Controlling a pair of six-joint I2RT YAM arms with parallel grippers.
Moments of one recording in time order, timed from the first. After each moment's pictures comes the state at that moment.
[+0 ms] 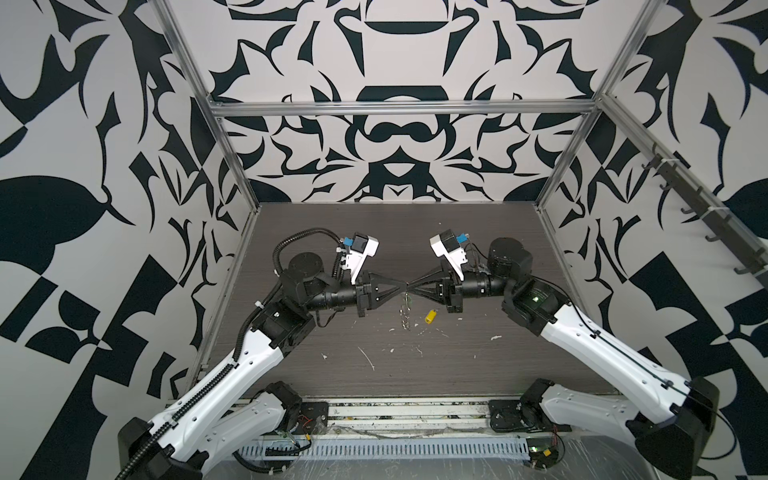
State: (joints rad) left arm -0.66 0.92 0.85 0.03 0.81 -0.60; right arm 0.66 1.08 0.98 -0.05 -0.90 0.32
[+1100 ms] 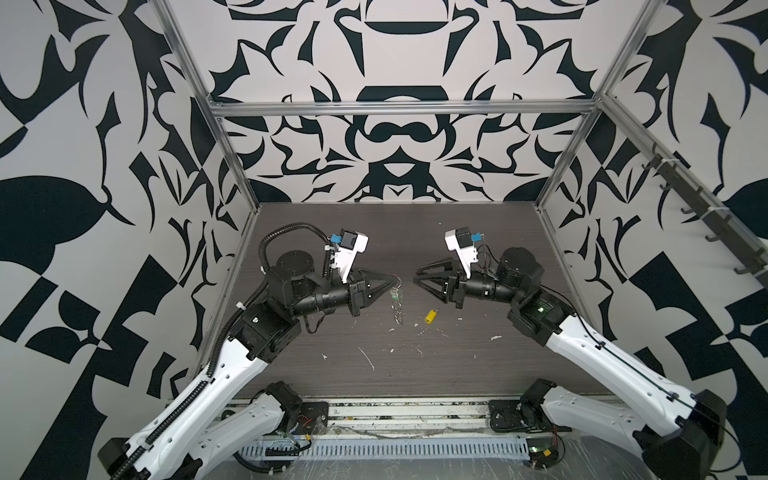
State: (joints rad) left arm -0.69 0.85 0.99 -0.26 0.63 -0.53; right arm 0.64 1.02 0.88 0.10 -0.72 0.43
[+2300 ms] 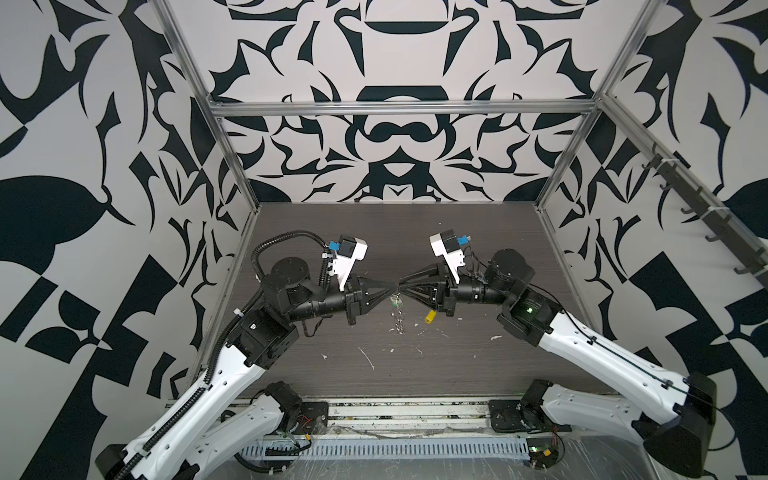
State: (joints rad) left arm -0.69 0.82 0.94 -0.20 0.69 -0.49; right arm 0.78 1.07 0.93 0.20 -0.76 0.49
